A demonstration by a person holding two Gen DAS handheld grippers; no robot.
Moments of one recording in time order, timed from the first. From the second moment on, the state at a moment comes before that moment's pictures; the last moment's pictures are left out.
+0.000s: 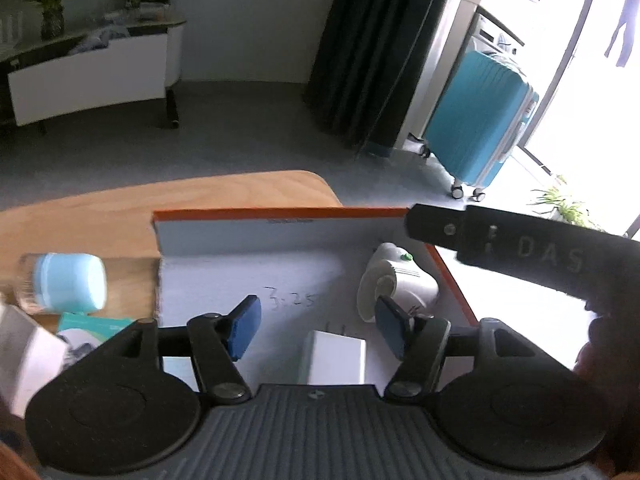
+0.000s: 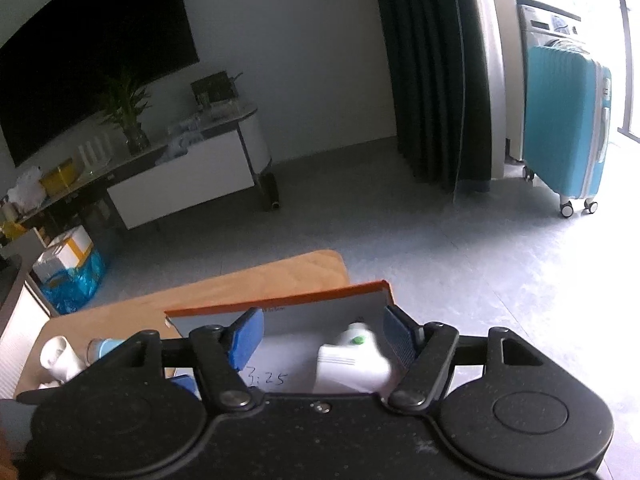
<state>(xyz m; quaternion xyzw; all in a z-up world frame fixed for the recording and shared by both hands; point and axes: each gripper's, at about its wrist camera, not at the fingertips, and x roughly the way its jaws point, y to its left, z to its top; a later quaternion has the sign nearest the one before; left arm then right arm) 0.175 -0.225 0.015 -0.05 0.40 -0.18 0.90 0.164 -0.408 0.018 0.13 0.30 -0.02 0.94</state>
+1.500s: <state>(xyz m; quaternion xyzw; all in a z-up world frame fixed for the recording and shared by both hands) 0.074 -0.069 0.044 -0.05 0.39 -0.01 0.92 0.080 -0.251 0.030 0.07 0.34 0.06 0.94</state>
